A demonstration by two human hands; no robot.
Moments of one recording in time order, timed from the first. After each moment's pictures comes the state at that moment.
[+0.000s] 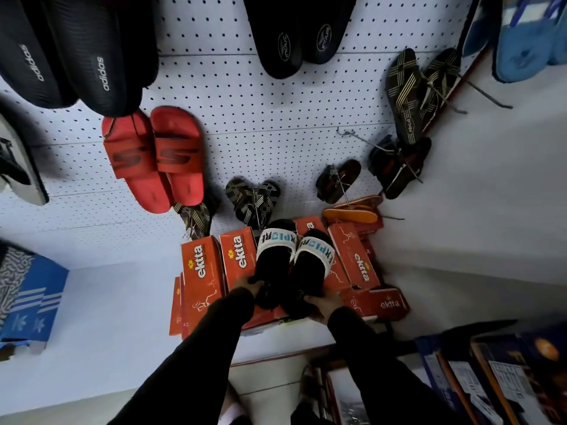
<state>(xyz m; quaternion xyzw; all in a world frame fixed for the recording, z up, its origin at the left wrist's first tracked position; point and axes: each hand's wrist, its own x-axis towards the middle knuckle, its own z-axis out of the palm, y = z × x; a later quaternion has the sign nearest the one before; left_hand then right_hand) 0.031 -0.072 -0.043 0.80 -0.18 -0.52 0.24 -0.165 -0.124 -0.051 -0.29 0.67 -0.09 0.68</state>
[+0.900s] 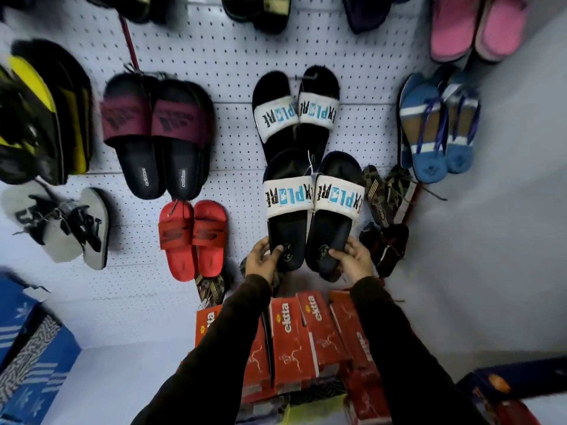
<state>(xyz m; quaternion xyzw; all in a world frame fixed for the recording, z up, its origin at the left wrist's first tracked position) 0.001 -0.111 0.183 0.61 -0.24 -0.35 0.67 -0.169 -0.196 0.202 -0.50 0.42 -0.44 0.62</state>
